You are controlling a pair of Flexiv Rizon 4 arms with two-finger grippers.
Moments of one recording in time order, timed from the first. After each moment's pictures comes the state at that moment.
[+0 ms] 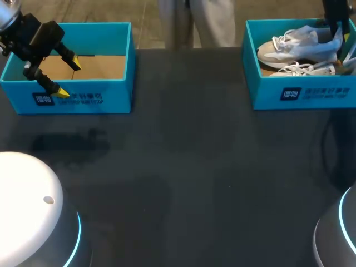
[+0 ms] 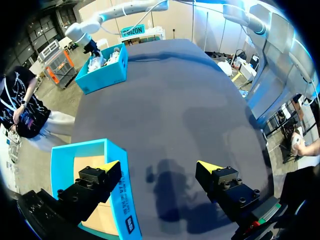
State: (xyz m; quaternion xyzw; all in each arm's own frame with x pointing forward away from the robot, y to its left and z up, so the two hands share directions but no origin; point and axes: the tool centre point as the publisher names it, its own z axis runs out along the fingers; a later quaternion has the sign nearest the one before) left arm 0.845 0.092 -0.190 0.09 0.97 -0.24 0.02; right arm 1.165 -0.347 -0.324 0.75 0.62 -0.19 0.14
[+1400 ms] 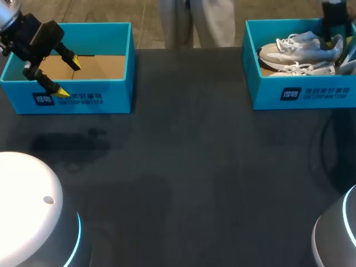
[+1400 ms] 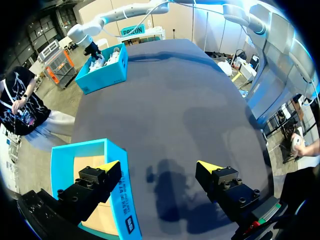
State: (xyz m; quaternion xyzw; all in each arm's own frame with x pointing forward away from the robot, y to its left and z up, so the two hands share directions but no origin) left arm 0.845 0.092 -0.190 0.09 0.97 -0.24 0.02; right arm 1.172 -0.344 -0.339 0.75 0.62 -0.16 0.13
